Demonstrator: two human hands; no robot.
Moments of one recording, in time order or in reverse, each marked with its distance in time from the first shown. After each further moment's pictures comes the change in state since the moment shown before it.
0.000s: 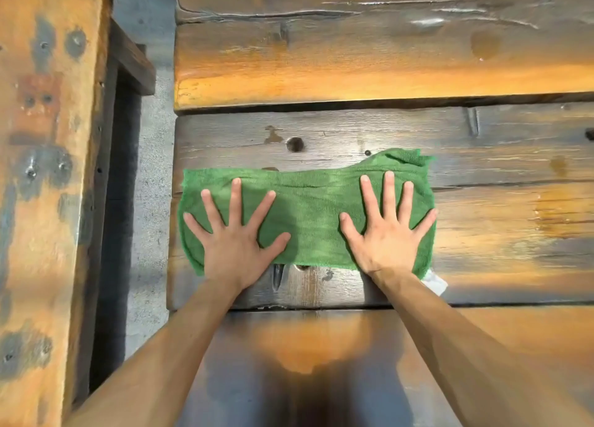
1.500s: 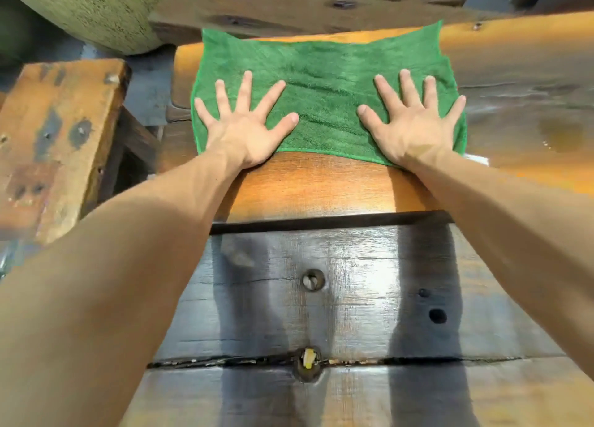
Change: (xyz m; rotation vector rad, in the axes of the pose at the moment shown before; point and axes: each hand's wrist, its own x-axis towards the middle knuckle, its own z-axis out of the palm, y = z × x) left_hand 0.378 0.007 -0.108 -0.024 0.081 0.034; right_hand 0.363 -0.056 -0.065 -0.022 0.063 -0.063
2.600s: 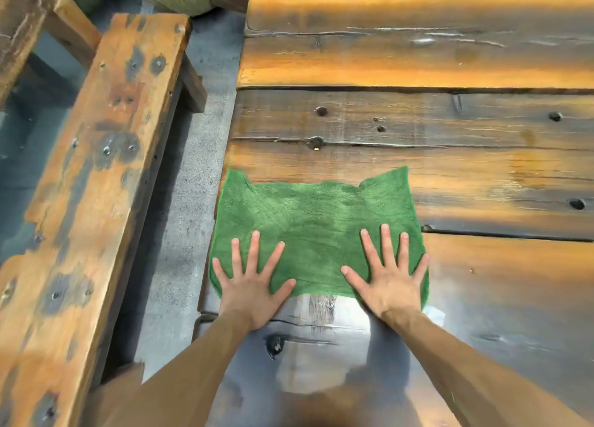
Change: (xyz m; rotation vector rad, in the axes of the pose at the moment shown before) left_hand -0.610 0.000 0.102 -0.007 -0.338 -0.077; right_hand -0.573 0.055 0.044 -0.012 -0.378 -0.054
